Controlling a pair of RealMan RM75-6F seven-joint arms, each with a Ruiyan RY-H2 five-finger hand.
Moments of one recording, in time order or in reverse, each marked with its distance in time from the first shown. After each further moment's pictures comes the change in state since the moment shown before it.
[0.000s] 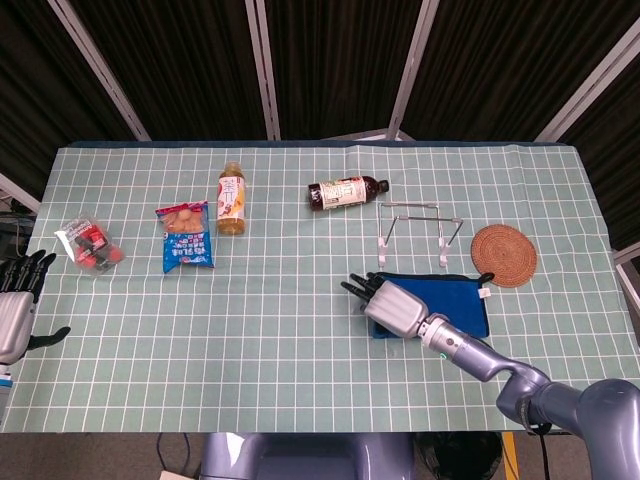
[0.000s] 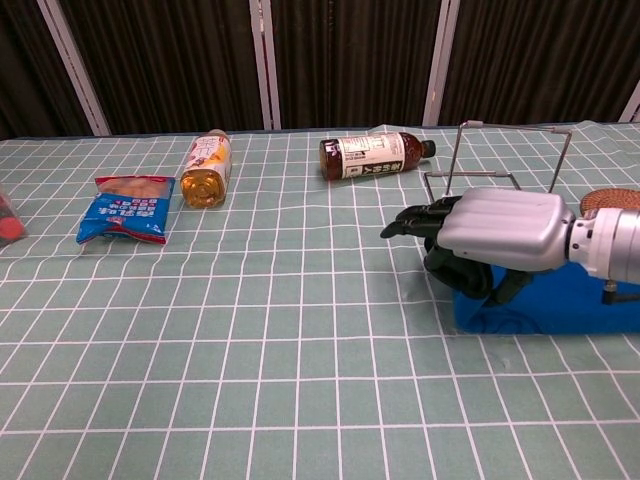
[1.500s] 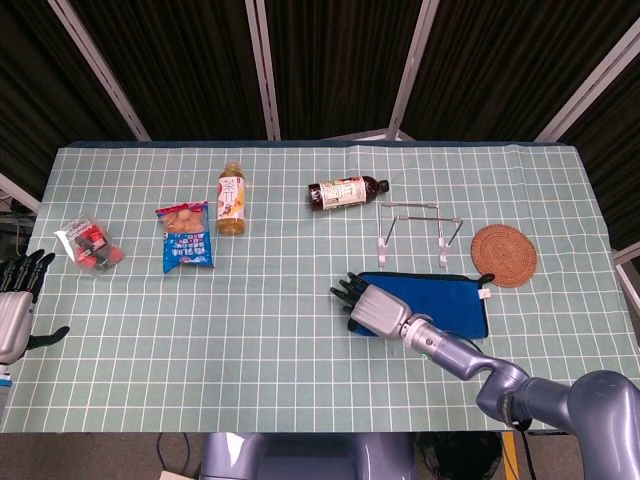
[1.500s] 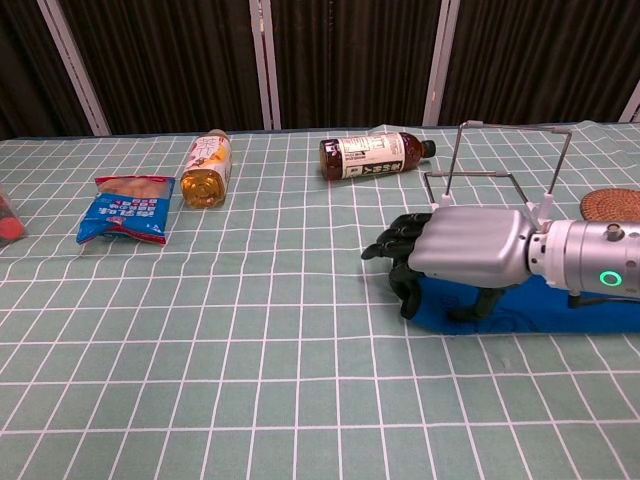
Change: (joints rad) left arm 0.001 -0.002 -0.002 0.001 -0.001 0.002 0.005; right arm 0.060 -0.013 0.037 -0.090 0.081 -0.190 -0.183
